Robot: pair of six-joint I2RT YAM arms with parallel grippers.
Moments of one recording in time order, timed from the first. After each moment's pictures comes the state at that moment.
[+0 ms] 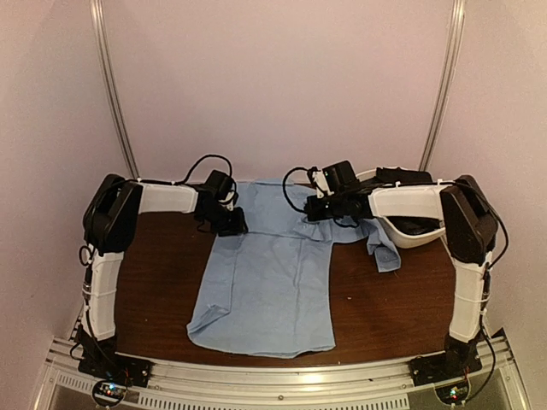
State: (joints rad) left arm -0.51 2.22 1.58 -0.36 0.15 -0.49; right arm 0.58 1.98 1.42 -0.08 -0.05 0.28
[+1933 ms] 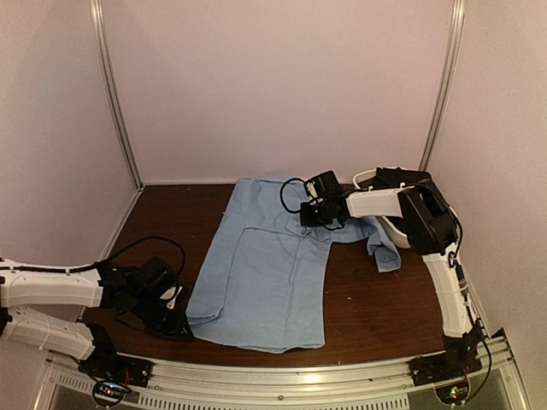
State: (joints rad) left arm -0.83 1.11 0.43 -0.56 0.27 -0.82; right arm 0.53 2.37 1.76 -0.15 -0.06 0.37
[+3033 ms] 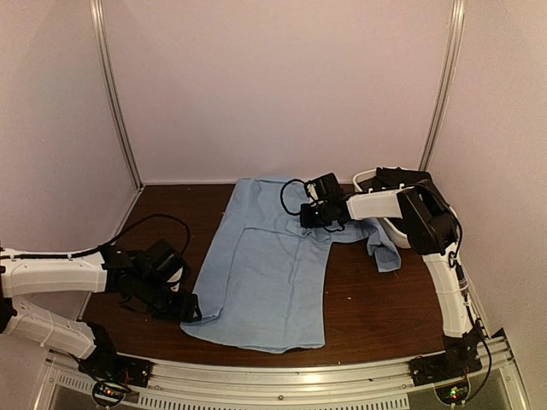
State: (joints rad) left arm -0.82 1.17 0.60 -0.66 0.08 -0.71; right arm 0.53 2.37 1.73 -0.09 -0.08 0.37
